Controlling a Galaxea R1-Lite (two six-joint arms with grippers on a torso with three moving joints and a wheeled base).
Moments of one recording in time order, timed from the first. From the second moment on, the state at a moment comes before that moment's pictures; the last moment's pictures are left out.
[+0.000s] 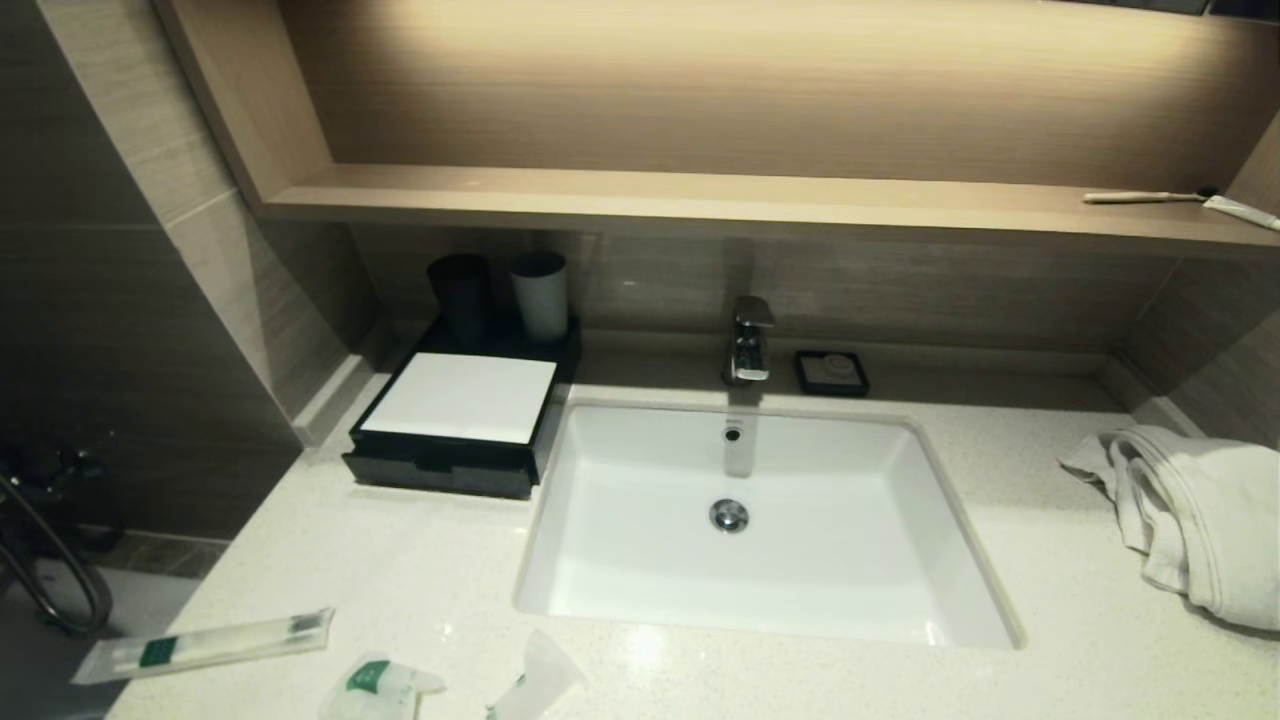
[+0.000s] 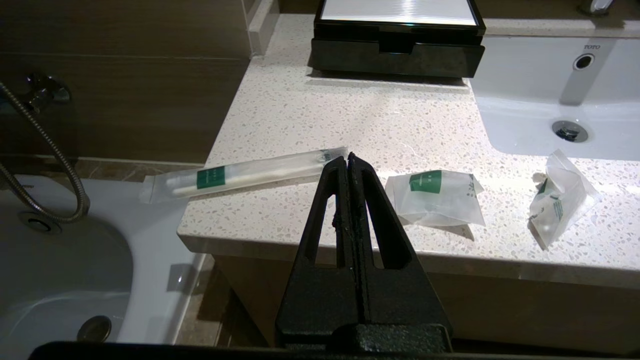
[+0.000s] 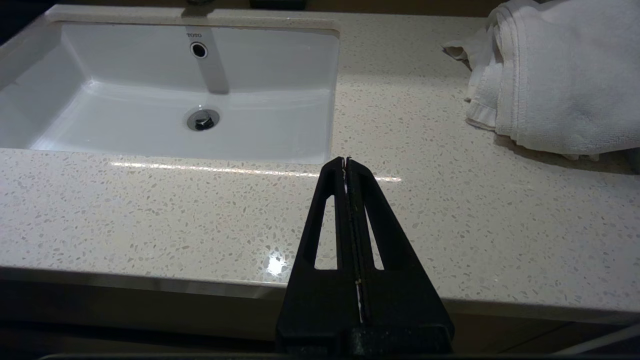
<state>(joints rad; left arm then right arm) 0.00 0.00 0.00 0.00 -0.01 0.04 0.00 0.00 0.00 0.00 0.00 0.00</state>
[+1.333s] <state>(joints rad) 0.00 0.00 -0.05 0.02 -0.02 0.04 0.00 0.00 0.00 0.00 0.00 0.00</state>
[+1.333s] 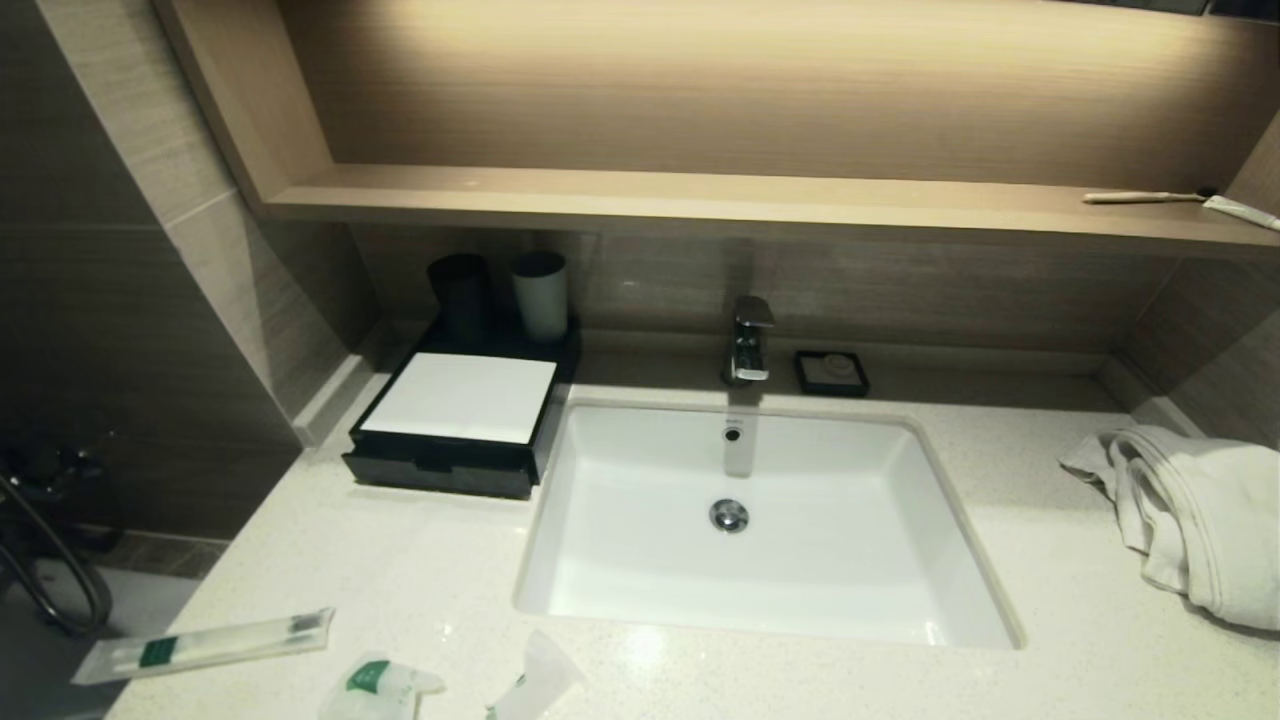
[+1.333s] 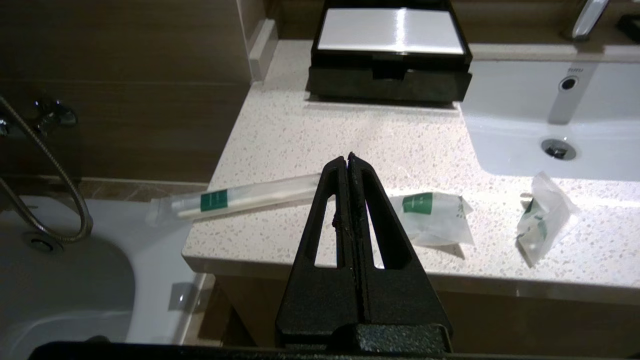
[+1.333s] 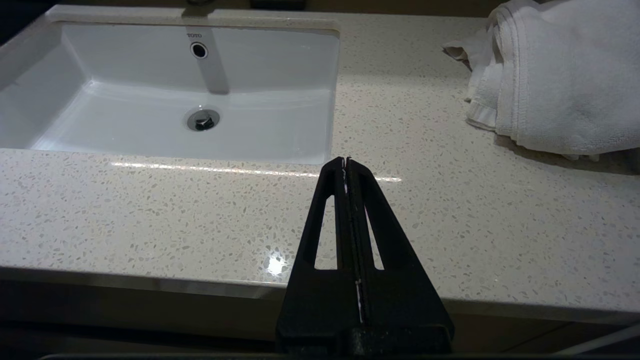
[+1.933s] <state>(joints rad) 0.00 0.00 -0.44 0.39 -0.06 0.05 0.00 0.00 0.00 0.00 0.00 0.00</state>
